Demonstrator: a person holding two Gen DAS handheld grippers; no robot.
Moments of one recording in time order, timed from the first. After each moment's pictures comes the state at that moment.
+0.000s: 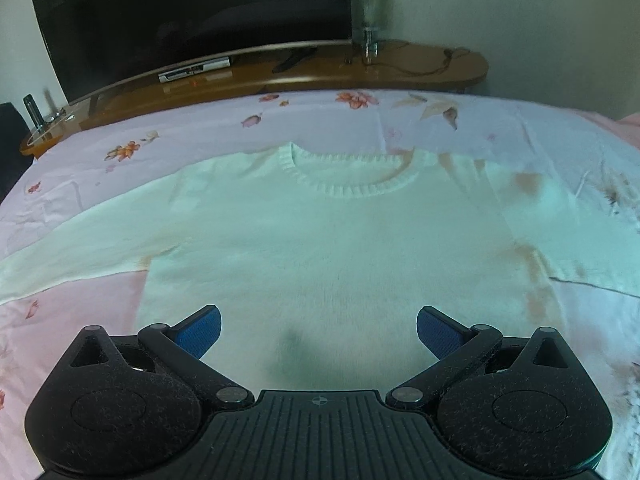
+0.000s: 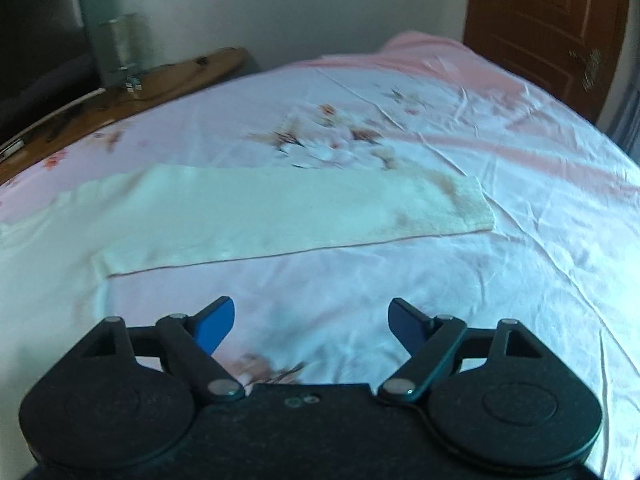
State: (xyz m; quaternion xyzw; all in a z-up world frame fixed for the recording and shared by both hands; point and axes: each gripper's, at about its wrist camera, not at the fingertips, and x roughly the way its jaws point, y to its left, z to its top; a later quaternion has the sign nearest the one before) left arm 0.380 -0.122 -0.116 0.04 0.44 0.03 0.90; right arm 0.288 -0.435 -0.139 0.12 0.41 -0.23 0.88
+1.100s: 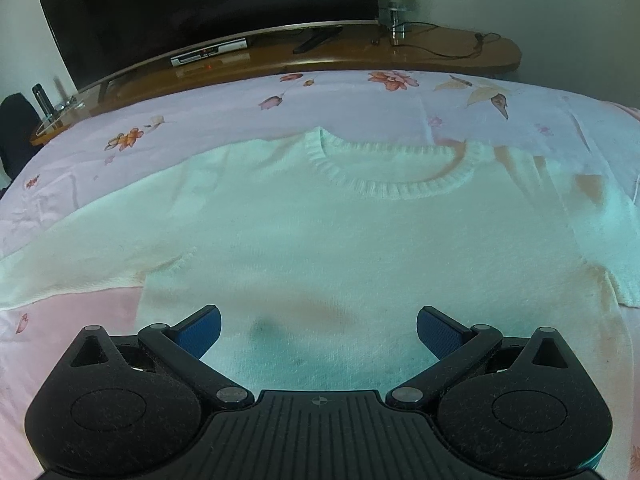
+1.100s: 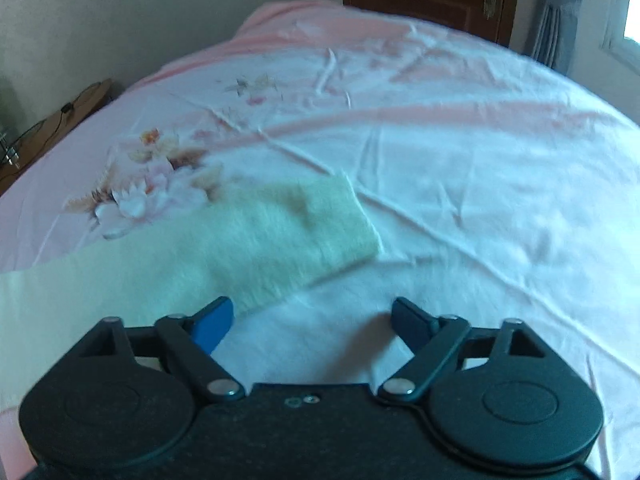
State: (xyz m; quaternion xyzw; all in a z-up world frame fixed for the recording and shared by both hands) left arm 0.432 -0.105 -0.149 0.05 0.46 0.06 0.89; right arm 0.315 -0.557 -0.172 0.20 0.39 -0.35 0.83
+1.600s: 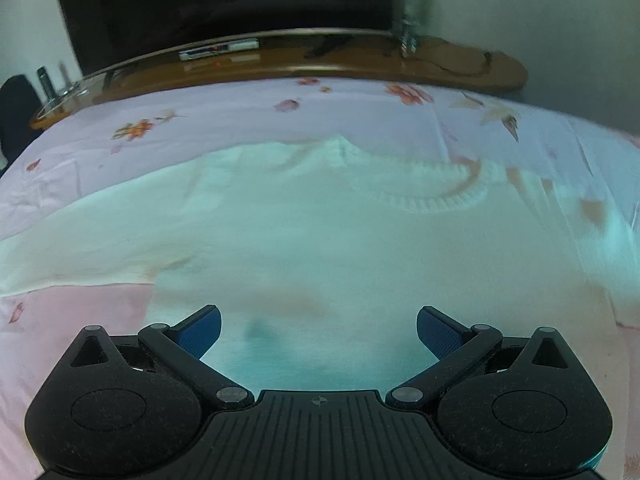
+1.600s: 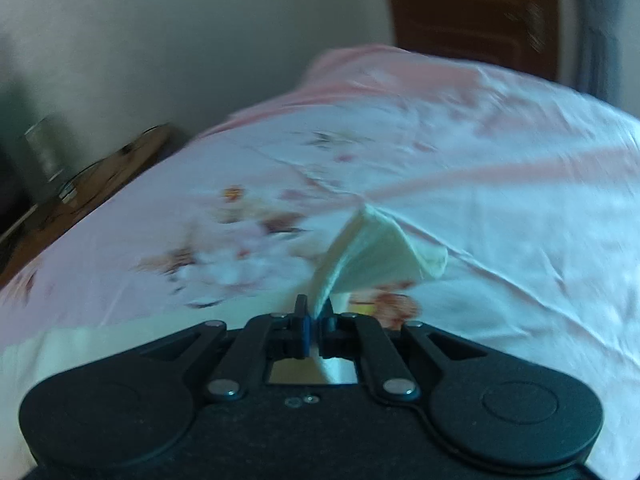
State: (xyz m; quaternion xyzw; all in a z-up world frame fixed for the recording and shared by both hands) left arm 0.426 -0.074 -0.143 0.00 0.44 0.06 0.90; right arm 0.357 -0.525 -0.146 0.19 0.31 -0.27 0.89
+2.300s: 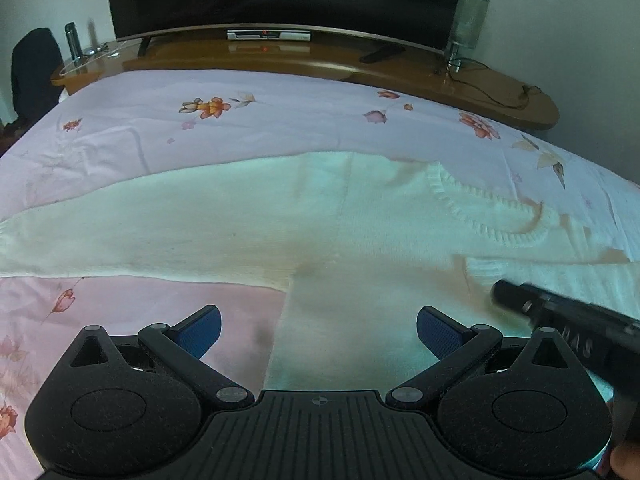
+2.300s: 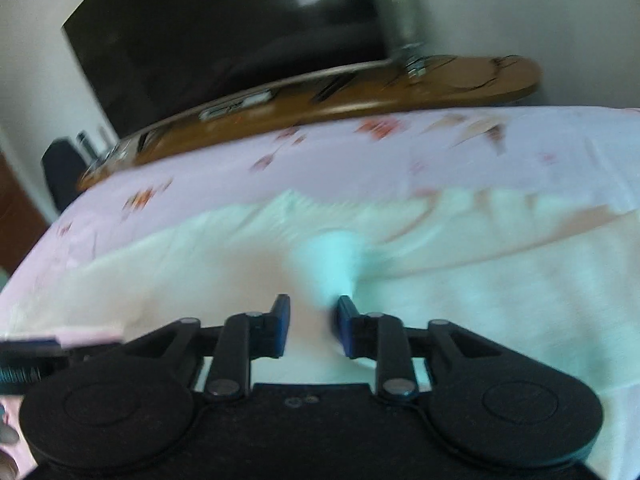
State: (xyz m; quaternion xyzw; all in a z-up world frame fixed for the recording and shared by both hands) left arm 0.426 0.030 -0.135 -0.06 0.45 0.06 0.89; right arm 0.451 -0.175 -0.153 0.09 0.39 0.16 0.90
